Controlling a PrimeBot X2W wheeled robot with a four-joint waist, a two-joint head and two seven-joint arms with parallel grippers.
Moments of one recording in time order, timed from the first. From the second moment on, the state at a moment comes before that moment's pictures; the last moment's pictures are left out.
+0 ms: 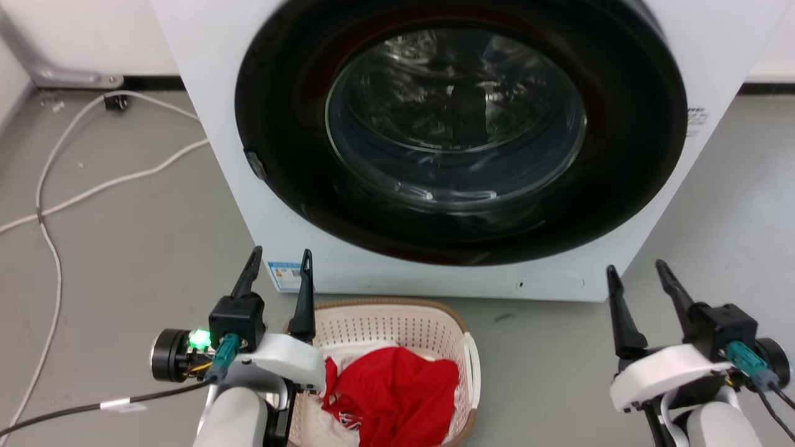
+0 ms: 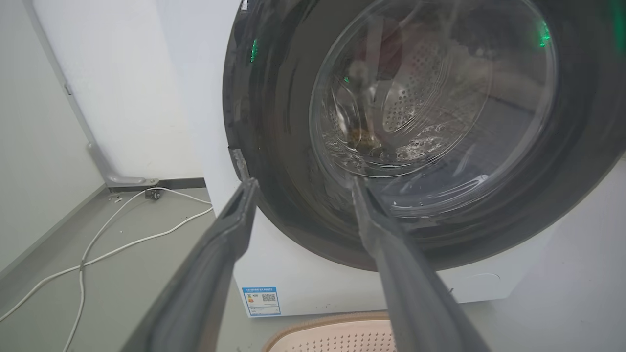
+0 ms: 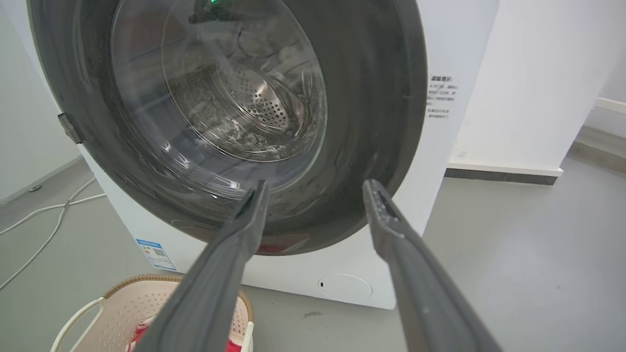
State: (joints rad) left arm -0.22 0.05 -0.14 0.32 -0.07 0.03 -0.26; right arm -0.12 -0.05 -0.05 0.25 0.03 0.13 -0.21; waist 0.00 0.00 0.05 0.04
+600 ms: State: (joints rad) left arm -0.32 0.05 -0.07 0.52 -0.07 0.00 -0.26; right arm -0.28 -0.05 0.10 0.45 0.10 0.13 -0.21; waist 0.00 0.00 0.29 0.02
